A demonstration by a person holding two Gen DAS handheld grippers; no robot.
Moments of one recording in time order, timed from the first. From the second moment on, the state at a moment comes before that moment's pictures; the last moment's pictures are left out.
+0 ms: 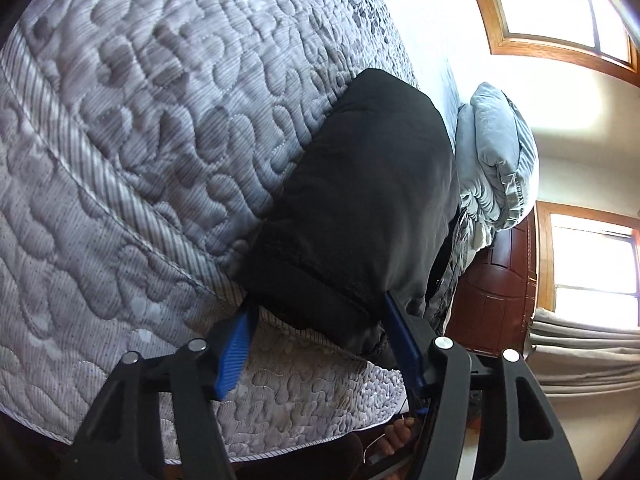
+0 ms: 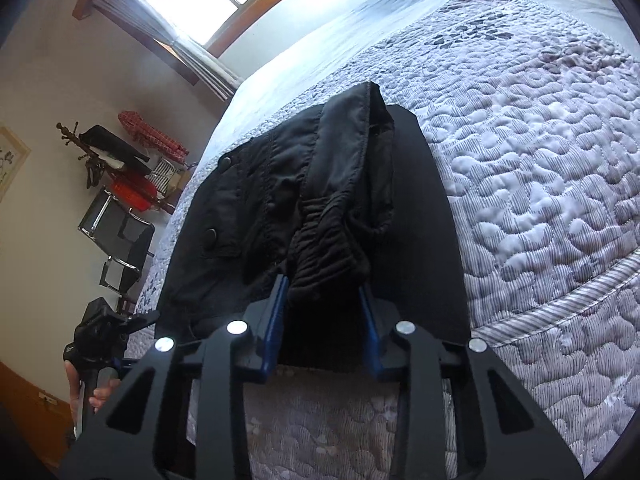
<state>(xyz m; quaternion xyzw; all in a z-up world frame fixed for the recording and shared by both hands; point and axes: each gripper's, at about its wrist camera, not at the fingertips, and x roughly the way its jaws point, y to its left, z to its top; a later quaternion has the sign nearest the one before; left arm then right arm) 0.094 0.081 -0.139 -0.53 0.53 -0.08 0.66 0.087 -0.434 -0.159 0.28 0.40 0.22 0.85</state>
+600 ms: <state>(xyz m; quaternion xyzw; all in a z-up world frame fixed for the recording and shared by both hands) 0.089 0.094 -0.094 -0.40 0.52 -0.03 0.76 0.084 -0.451 -0.161 0.28 0.41 0.19 0.84</state>
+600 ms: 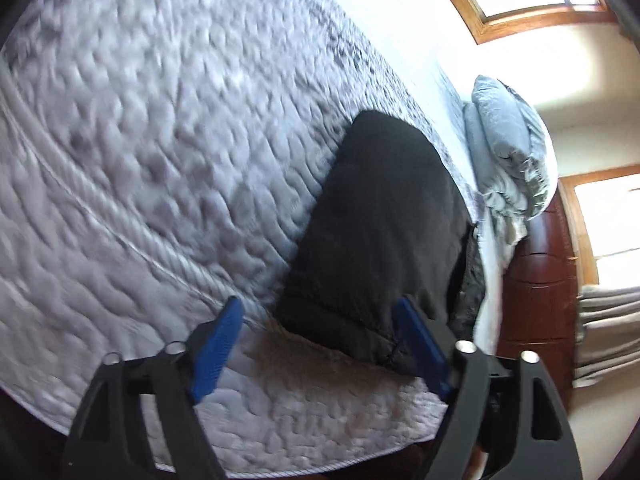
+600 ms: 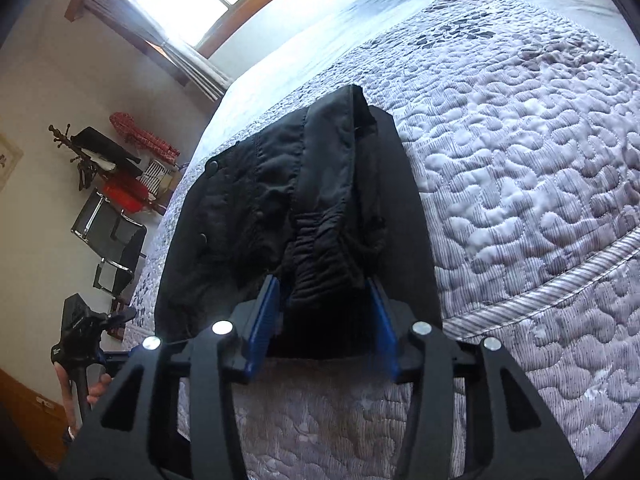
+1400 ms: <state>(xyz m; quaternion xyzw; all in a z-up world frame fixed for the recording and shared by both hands) 0.111 0.042 -0.087 -0.25 0.53 -0.04 0.80 0.110 -0.462 -0.150 0.25 0.41 0.17 0.86</state>
